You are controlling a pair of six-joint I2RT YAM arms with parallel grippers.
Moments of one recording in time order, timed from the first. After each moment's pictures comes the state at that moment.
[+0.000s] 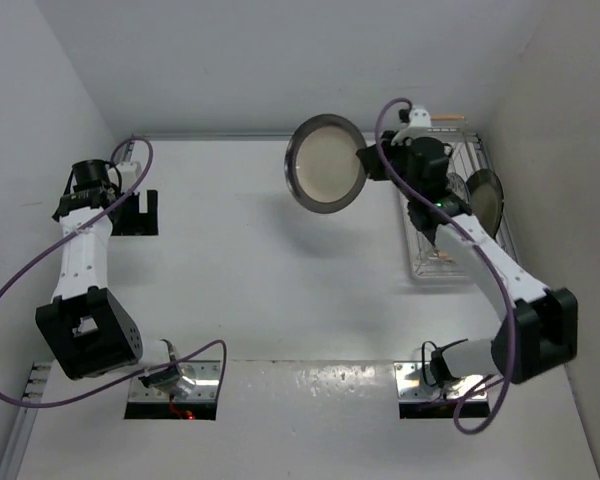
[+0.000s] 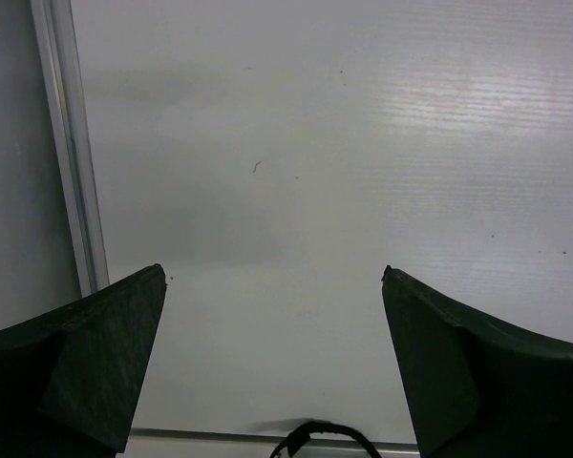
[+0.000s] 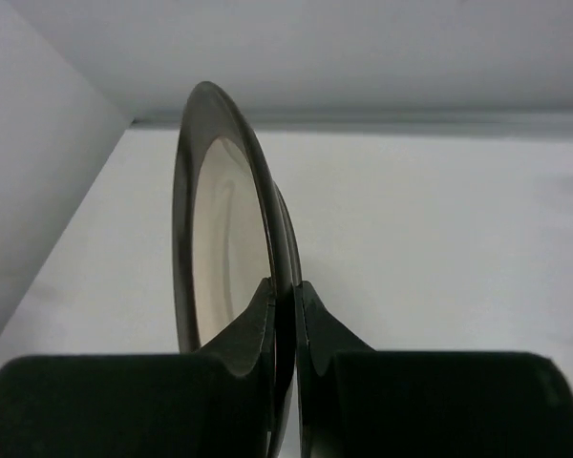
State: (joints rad) left arm 0.36 1.36 1.21 -0.81 0.12 0.27; right arm 0.35 1.44 1.08 0.17 -0.07 0.38
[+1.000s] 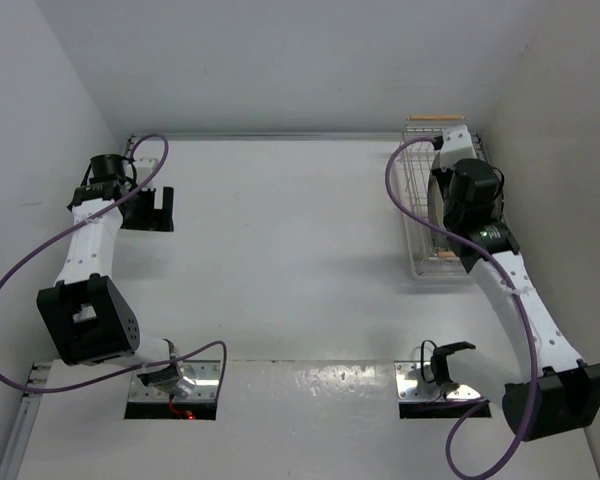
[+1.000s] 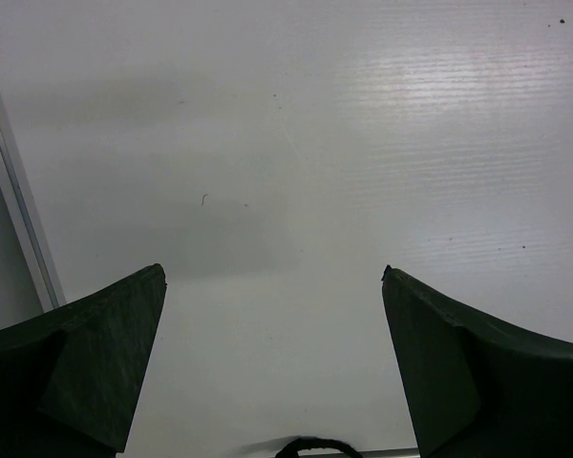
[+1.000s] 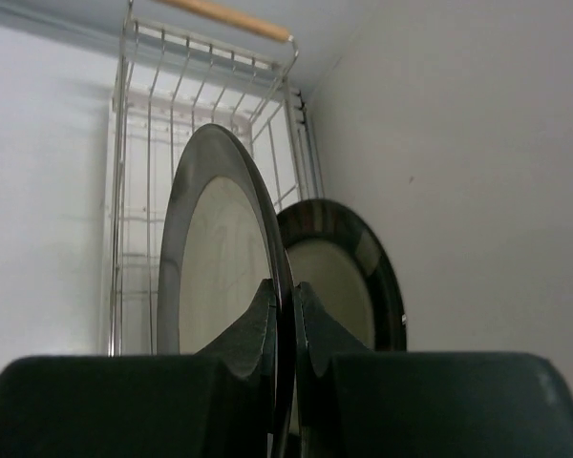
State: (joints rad) left arm 0.27 1.43 1.24 -0.80 0.18 0.27; right arm 0.18 1.07 1.00 -0.19 0.47 -0.40
